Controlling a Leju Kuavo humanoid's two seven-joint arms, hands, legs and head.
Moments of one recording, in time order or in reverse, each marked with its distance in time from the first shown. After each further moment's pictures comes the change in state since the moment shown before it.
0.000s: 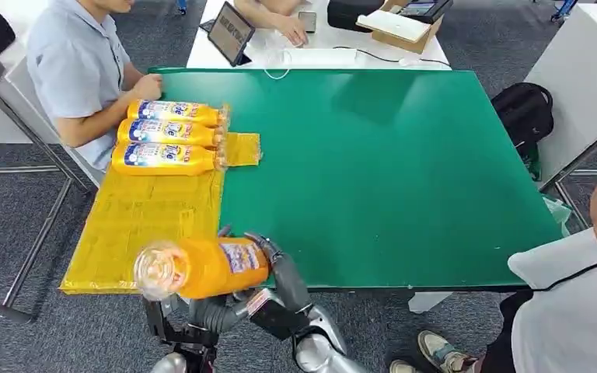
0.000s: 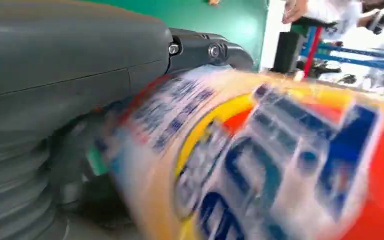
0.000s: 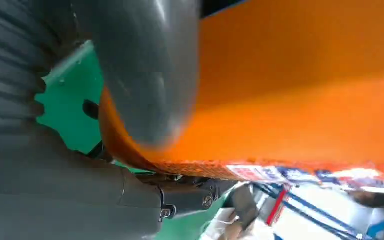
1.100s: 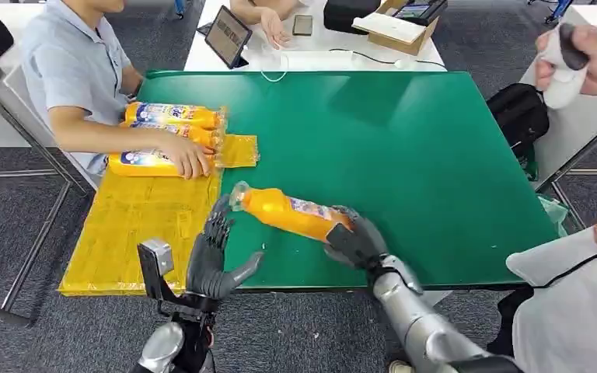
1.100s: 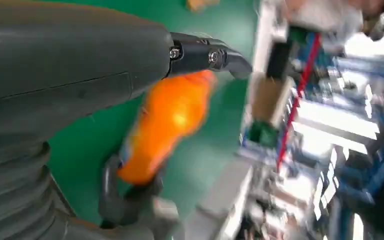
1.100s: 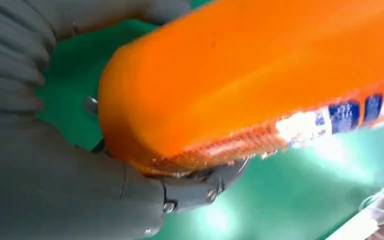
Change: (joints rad) left arm -0.090 -0.042 0.072 0.000 0.009 0.085 0.135; right arm -0.309 -0.112 -0.684 0.494 0.421 0.217 0.082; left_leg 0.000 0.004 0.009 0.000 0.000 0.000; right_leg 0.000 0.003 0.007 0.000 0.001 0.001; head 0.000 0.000
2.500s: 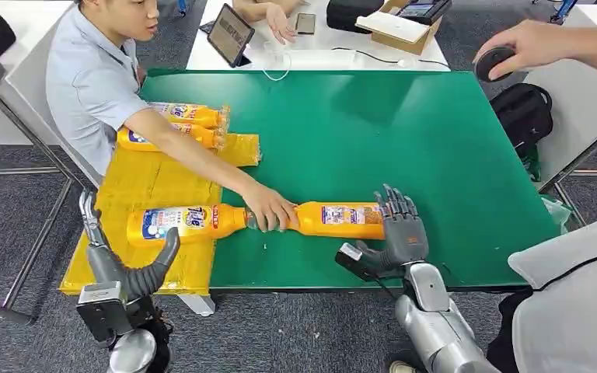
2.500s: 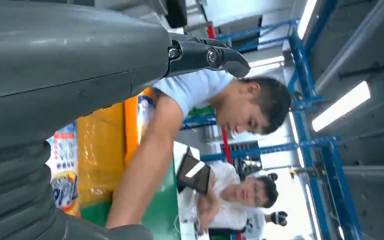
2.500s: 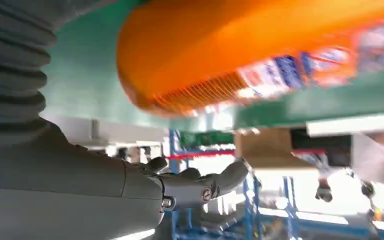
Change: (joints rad) left arm 0.082 -0.019 0.196 -0.193 -0.455 0.503 -0.268; right arm 0.130 -0.147 0.138 -0.241 0.562 -0.510 0.355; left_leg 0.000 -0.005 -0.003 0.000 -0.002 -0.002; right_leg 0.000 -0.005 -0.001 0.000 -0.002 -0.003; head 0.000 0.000
